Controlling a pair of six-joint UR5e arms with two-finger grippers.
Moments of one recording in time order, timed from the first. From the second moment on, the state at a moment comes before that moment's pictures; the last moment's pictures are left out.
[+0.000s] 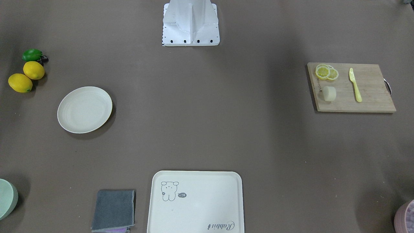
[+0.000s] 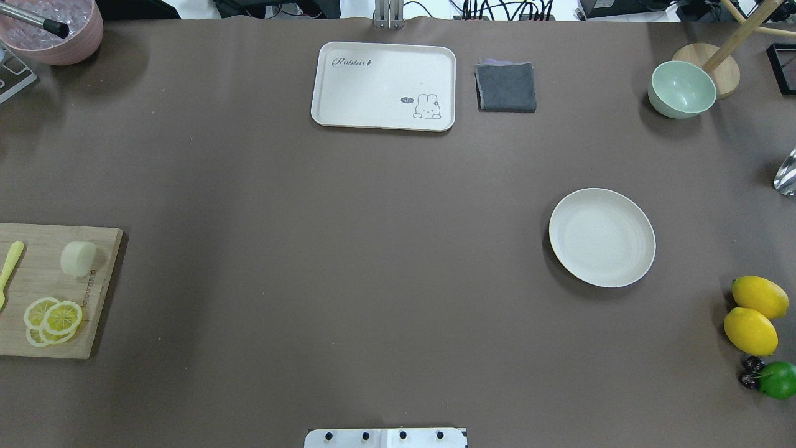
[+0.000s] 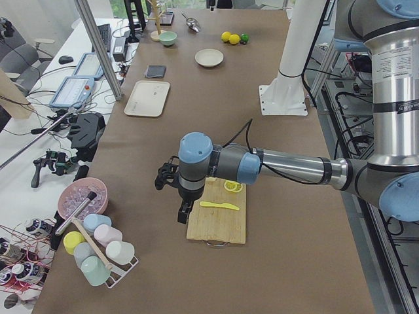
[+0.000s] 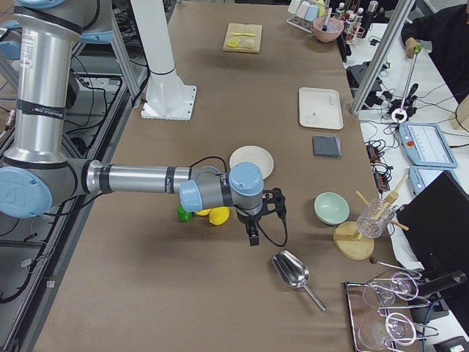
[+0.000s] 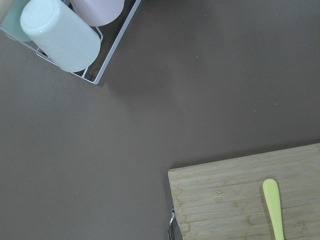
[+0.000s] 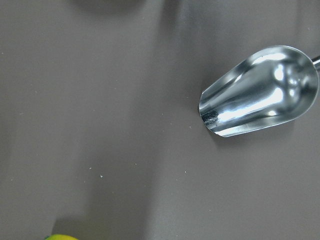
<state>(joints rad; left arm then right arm) -1.56 -1.43 -1.84 -1.63 -2.26 0.10 1.49 -1.75 1.74 -1.35 2.36 0.00</state>
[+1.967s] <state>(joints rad) -1.55 -1.42 -1.83 -1.65 -2.28 0.10 1.05 -1.61 1.70 -0.97 2.33 0.84</state>
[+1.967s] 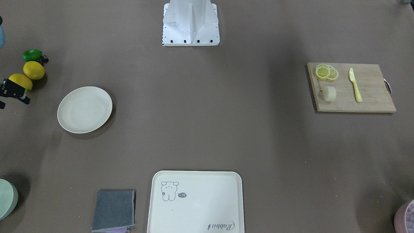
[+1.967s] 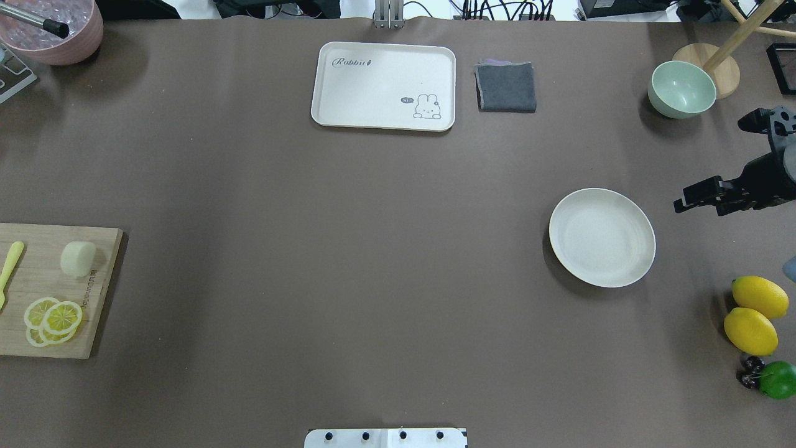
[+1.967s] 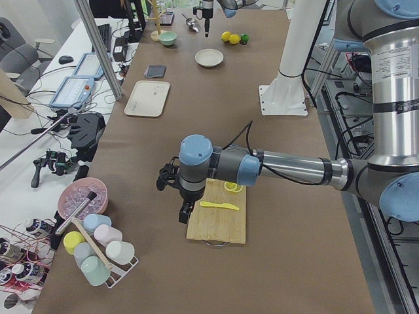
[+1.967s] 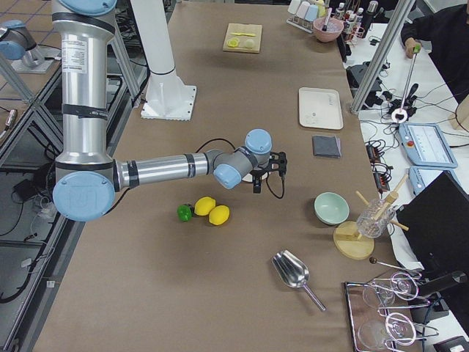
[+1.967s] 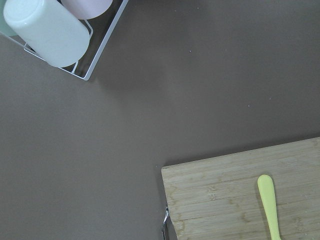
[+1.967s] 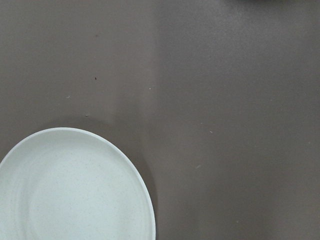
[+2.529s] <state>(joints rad) -1.55 -1.41 -1.83 -1.66 -2.28 0.10 0.95 -1.54 1.59 -0.92 2.28 0.90</state>
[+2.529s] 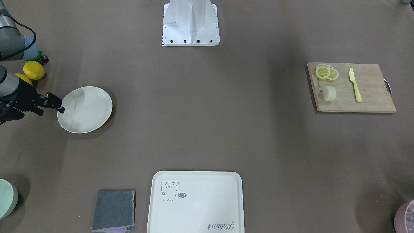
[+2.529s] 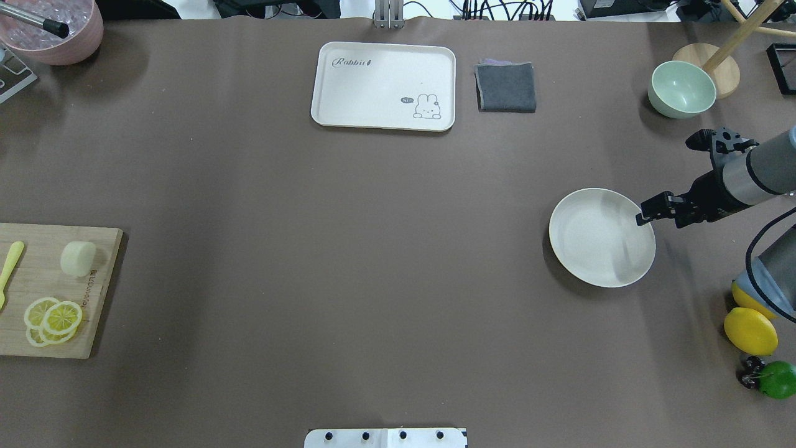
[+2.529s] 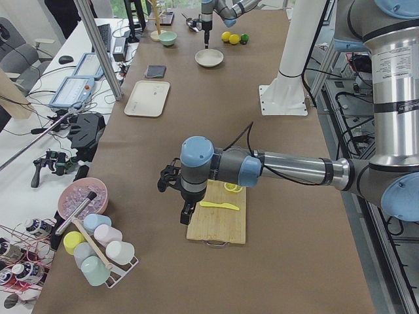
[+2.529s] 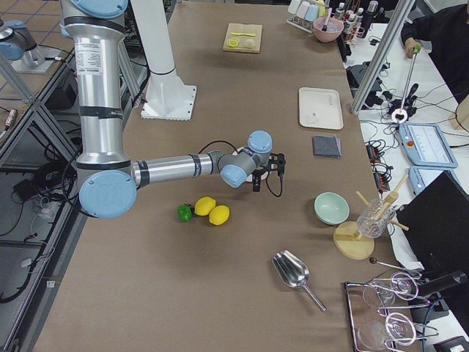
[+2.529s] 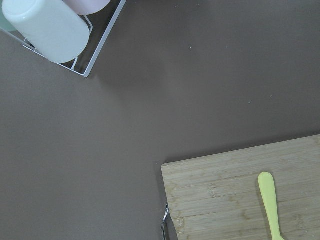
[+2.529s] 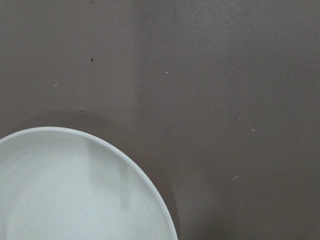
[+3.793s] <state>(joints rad) -1.55 -1.41 -1.83 -1.66 -2.28 0.10 0.92 -1.50 1.56 -0.91 2.29 0.92</state>
